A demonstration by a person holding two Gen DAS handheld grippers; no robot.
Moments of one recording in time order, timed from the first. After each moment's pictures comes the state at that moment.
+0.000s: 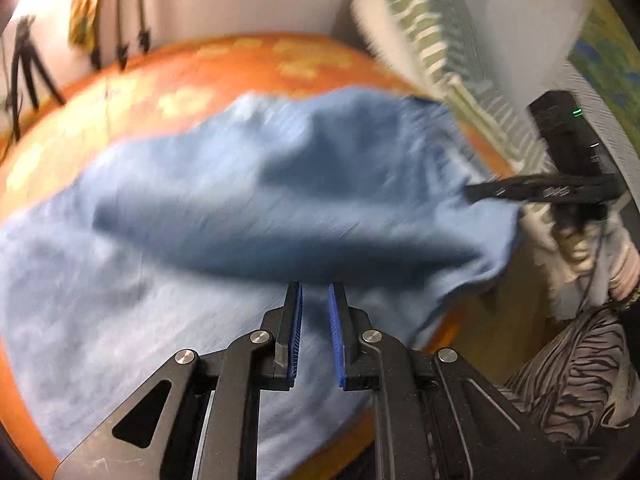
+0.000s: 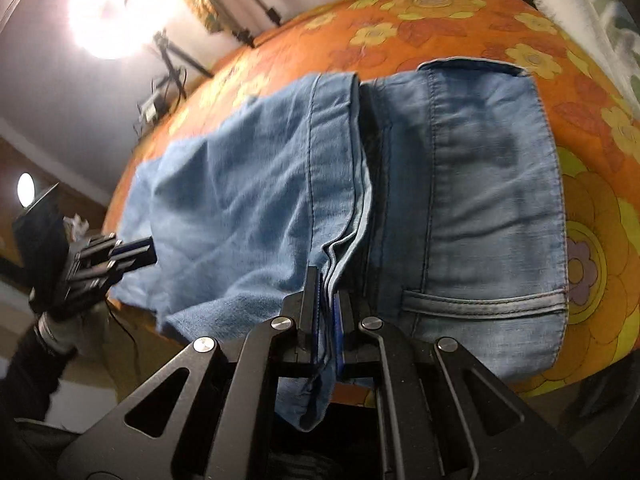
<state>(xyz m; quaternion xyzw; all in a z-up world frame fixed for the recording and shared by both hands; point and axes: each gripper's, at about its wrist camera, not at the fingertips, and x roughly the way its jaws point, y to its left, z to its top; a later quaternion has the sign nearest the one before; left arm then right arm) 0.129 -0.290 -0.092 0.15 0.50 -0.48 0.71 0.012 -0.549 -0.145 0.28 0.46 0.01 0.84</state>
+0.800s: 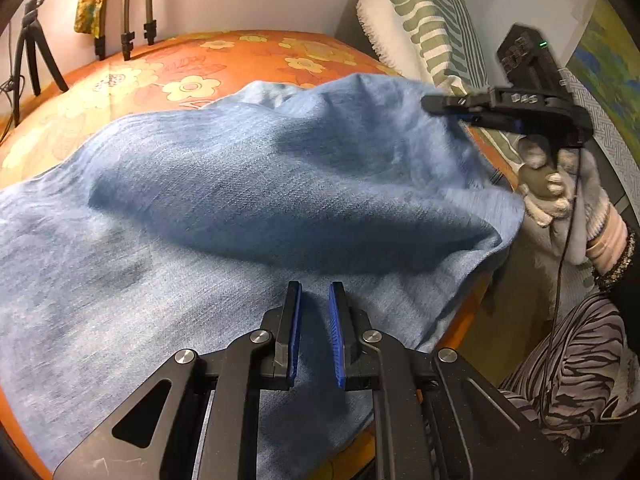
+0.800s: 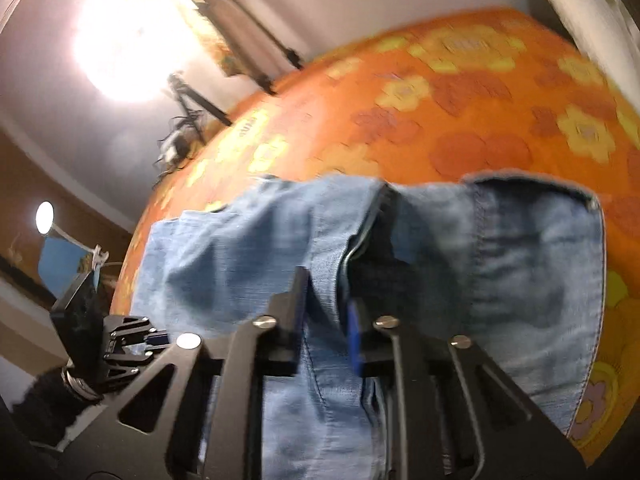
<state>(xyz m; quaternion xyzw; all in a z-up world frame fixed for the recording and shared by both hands) 0.124 -0.274 -0.094 0.13 0.49 -0.49 0.71 0.073 -0.574 -0.125 0.30 0.38 0.04 0.87</state>
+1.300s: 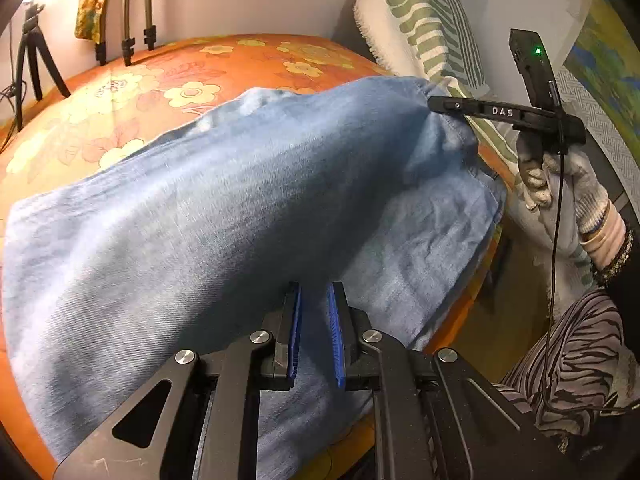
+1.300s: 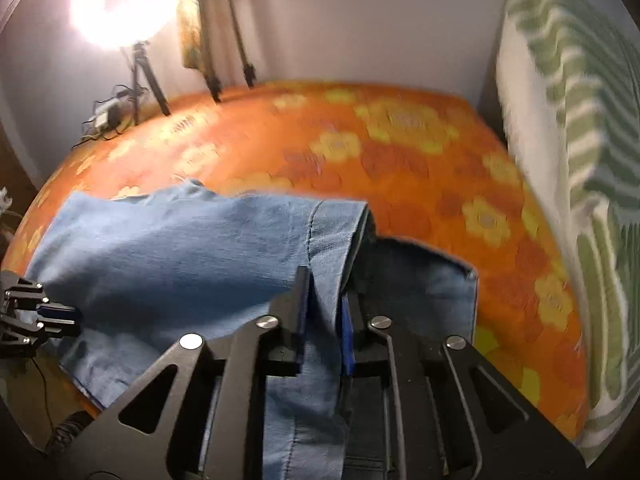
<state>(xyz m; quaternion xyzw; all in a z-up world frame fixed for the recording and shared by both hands) 0.124 -0.272 -0.083 0.13 0.48 -0.49 0.71 0.064 -0.567 -0.101 0.12 0.40 -0.11 0.90</state>
